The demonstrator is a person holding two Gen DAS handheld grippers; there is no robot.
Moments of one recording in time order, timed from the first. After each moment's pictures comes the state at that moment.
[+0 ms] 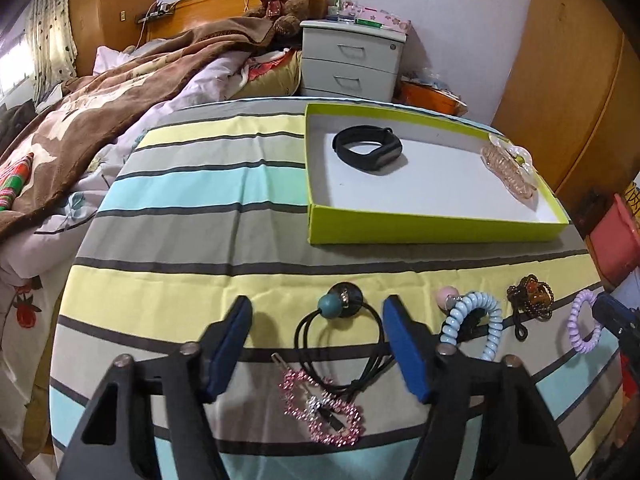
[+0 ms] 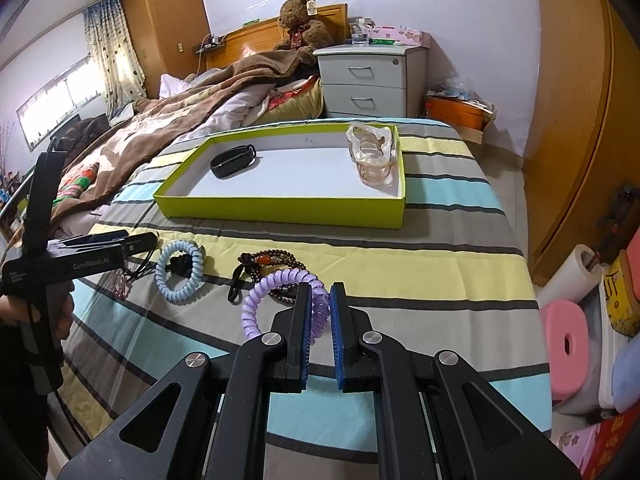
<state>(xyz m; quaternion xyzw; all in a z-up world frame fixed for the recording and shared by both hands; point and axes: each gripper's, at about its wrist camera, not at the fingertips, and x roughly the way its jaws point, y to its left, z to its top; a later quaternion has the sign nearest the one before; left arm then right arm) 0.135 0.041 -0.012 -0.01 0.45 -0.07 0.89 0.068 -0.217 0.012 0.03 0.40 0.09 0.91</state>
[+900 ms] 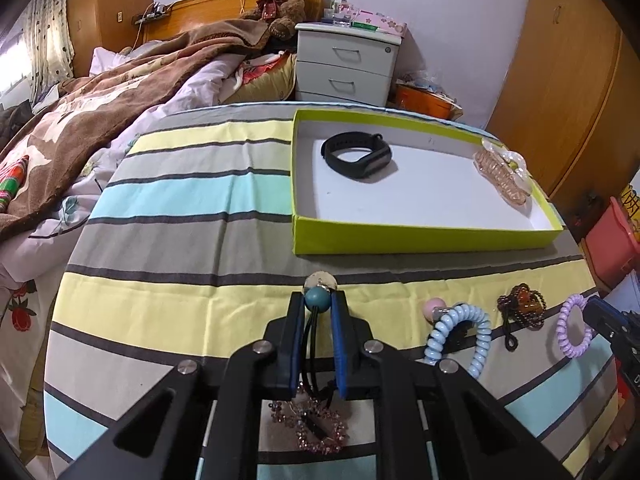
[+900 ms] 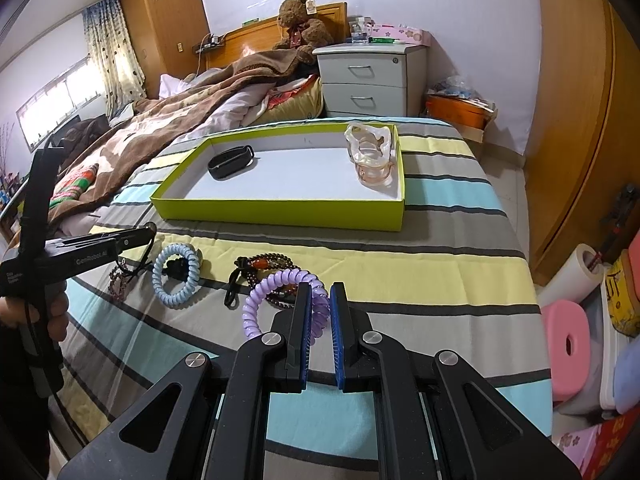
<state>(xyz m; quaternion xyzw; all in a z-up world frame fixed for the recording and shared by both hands) 0.136 0.034 -0.007 -0.01 0.45 -0.07 0.89 0.073 -0.218 0.010 0.03 0.40 0.09 0.91</state>
